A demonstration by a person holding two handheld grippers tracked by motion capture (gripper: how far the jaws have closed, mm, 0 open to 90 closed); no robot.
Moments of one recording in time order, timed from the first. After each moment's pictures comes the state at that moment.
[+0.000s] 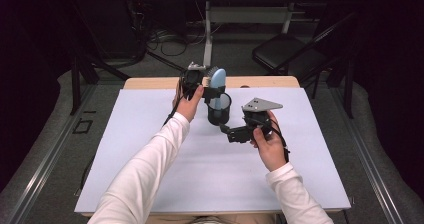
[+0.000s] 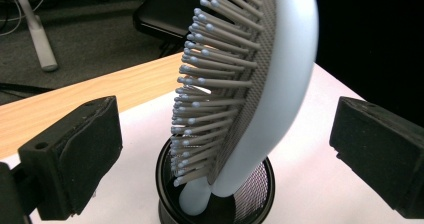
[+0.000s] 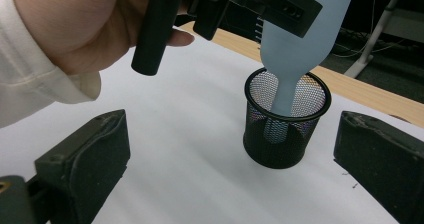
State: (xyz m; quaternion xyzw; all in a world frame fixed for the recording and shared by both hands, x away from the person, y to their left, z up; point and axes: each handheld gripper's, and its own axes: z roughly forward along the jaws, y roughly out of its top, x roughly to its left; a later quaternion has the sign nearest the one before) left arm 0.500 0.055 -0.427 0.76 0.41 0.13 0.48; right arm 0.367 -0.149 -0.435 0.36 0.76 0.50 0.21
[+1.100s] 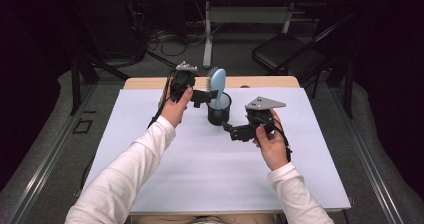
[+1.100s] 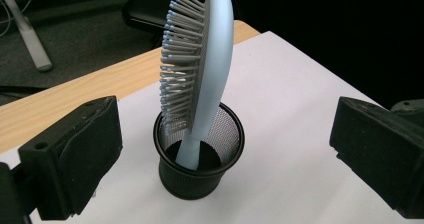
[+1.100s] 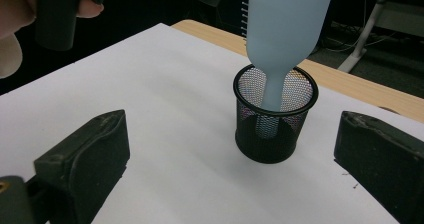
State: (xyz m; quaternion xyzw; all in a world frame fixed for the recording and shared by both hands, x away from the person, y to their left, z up) left arm 0.461 0.081 -0.394 0.78 0.39 0.12 0.47; right arm 0.369 -0.156 -0.434 0.37 0.76 0.49 0.21
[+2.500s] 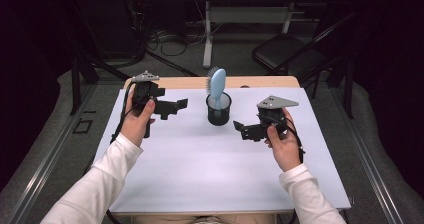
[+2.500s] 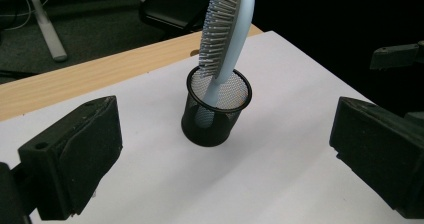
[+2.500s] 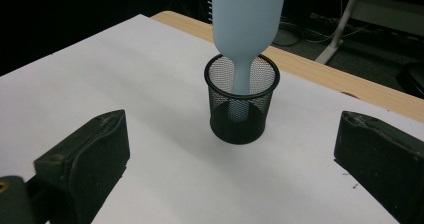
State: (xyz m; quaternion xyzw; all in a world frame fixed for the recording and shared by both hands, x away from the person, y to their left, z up) left arm 0.405 0.166 -0.381 0.77 0.40 0.12 0.49; right arm 0.361 -0.183 -0.422 0.39 0.76 0.47 0.23
